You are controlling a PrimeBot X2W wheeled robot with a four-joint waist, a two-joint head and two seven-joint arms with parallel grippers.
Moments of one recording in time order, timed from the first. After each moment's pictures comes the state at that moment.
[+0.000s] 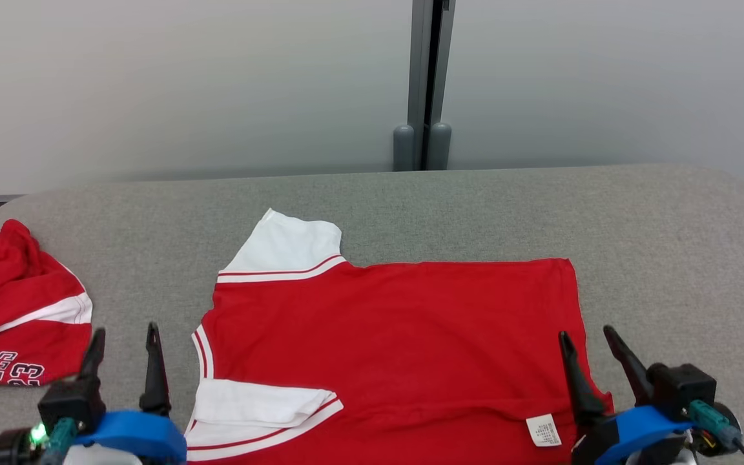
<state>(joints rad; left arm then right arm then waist) -0.03 0.19 -0.05 0.33 -0.22 0.02 -0.22 -0.05 -0.05 0.03 0.31 0.15 0.13 -0.19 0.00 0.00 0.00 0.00</state>
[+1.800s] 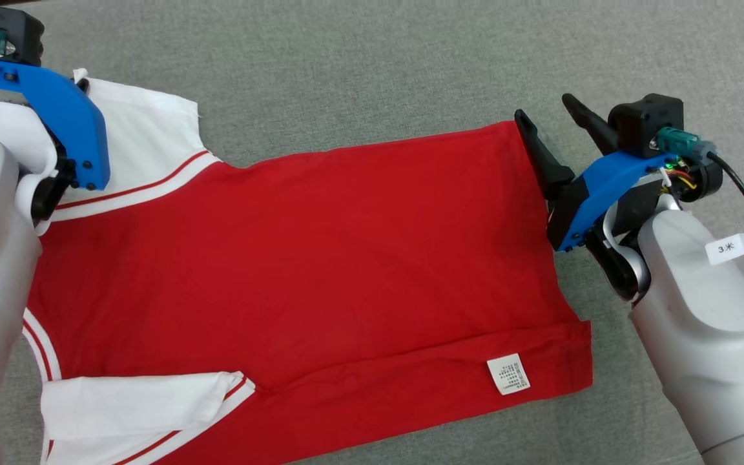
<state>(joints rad) -1.09 0.43 -0.63 0.99 -0.58 -0.13 0.31 -0.79 -0.19 0.30 0.65 0.30 0.13 -0.02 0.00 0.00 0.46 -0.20</state>
